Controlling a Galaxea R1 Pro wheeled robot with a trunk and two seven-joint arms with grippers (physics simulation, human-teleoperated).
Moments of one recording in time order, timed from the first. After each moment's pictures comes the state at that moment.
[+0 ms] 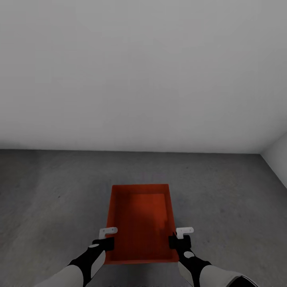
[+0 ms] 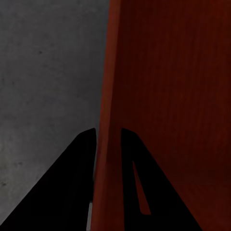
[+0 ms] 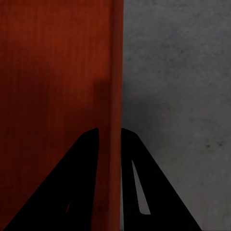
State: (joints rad) left arm -0.63 -0.10 0.00 -0.21 0.10 0.03 0.14; right arm -0.68 0.12 0.49 -0.01 -0.37 -0.35 -0.18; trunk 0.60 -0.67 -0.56
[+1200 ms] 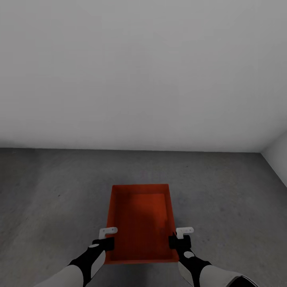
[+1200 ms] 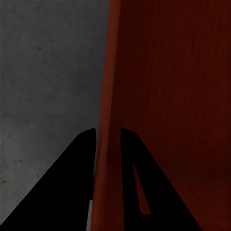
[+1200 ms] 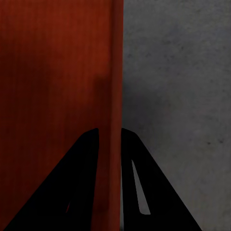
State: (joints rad) left arm -0.63 -0.10 -0.01 -0.21 0.10 0.03 0.14; right arm -0.68 0.12 0.49 -0.01 -0.37 -0.35 -0.18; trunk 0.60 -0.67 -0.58
